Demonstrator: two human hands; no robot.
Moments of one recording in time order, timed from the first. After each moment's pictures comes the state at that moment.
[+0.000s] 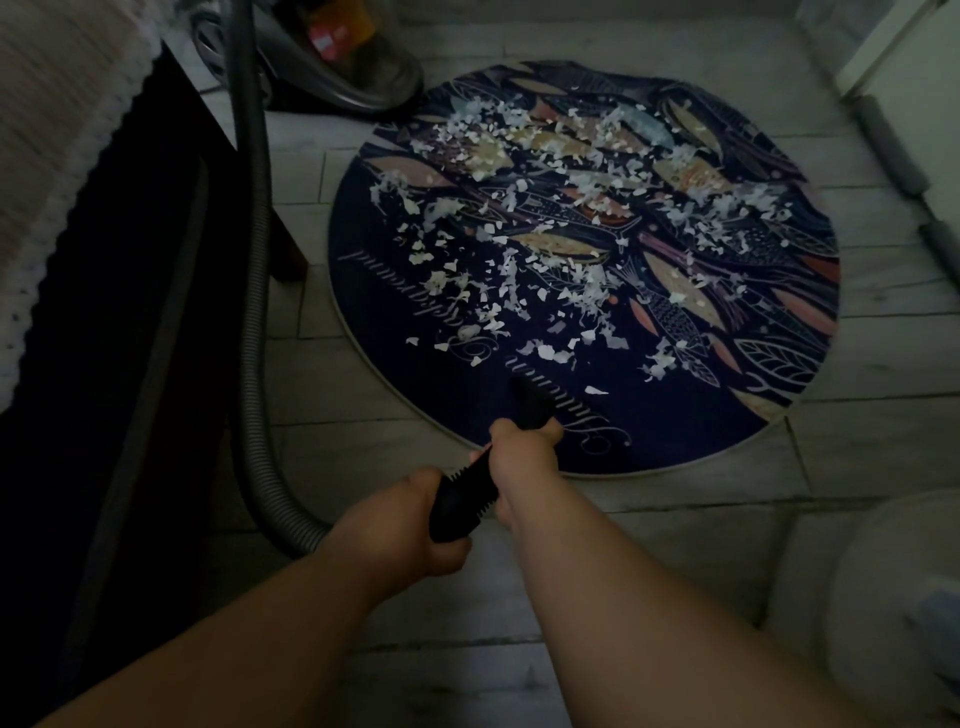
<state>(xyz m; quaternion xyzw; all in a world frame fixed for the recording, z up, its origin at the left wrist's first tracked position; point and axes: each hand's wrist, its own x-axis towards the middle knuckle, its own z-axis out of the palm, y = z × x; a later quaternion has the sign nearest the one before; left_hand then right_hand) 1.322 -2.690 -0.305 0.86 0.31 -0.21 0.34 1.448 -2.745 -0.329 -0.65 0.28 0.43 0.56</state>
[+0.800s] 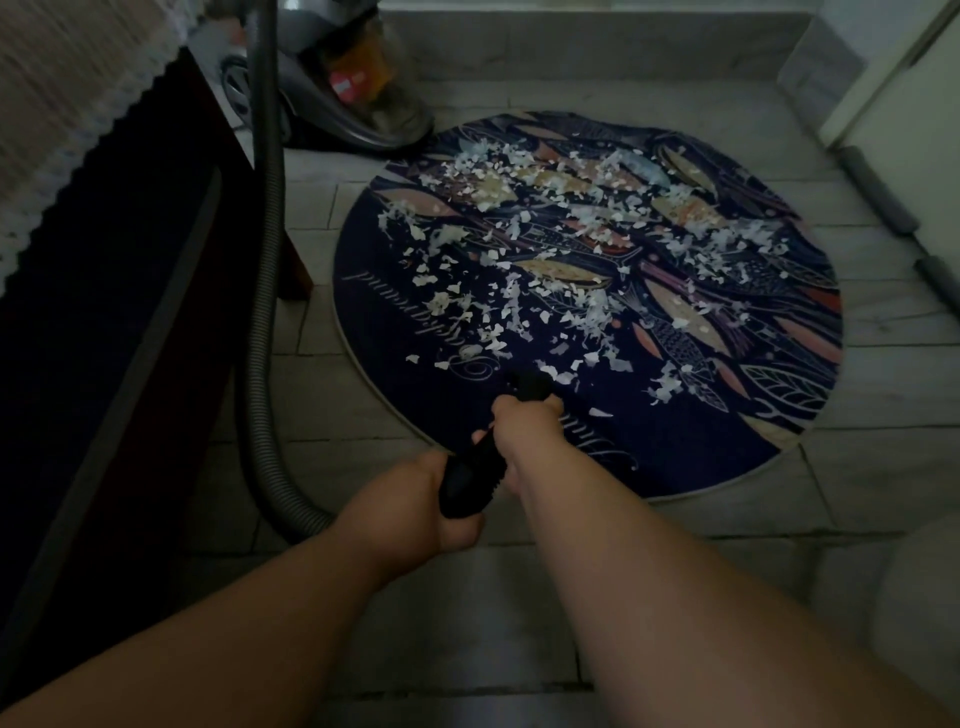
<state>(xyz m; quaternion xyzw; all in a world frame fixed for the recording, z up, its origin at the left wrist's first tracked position) 1.335 -2.689 -0.331 0.88 0.31 -0.10 0.34 1.476 -2.725 -0.348 -0.68 0.20 0.45 0.54</state>
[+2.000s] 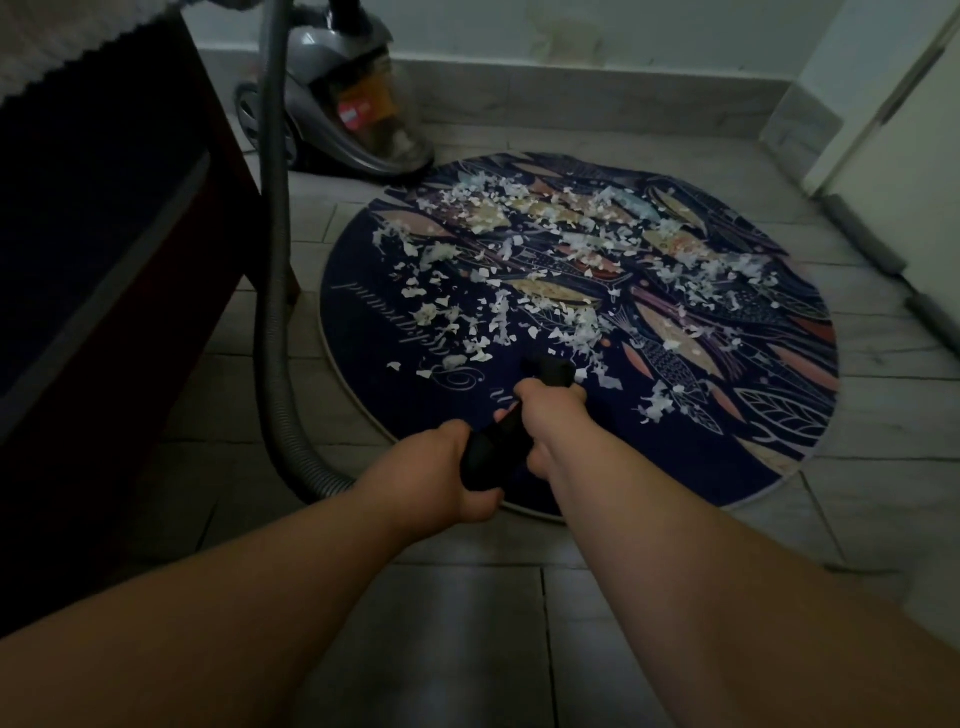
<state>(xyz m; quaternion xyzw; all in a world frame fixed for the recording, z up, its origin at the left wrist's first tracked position) 1.382 -2.705 -0.376 0.91 0.27 -0.02 0.30 1.521 -2.754 -0.378 -0.68 0.16 0.40 0.59</state>
